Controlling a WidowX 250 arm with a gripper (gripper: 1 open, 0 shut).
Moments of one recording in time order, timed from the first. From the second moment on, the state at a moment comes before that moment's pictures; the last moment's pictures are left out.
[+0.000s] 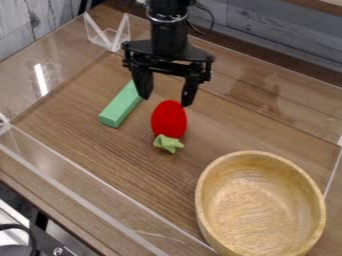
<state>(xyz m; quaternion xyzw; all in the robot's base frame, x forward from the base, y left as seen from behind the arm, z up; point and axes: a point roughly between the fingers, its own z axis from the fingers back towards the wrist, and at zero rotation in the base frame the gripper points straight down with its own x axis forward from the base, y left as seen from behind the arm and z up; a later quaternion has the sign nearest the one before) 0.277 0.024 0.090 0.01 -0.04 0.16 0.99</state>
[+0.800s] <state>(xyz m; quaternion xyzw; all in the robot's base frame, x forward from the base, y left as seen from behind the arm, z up) 0.282 0.025 0.057 0.02 -0.02 0.18 0.98</state>
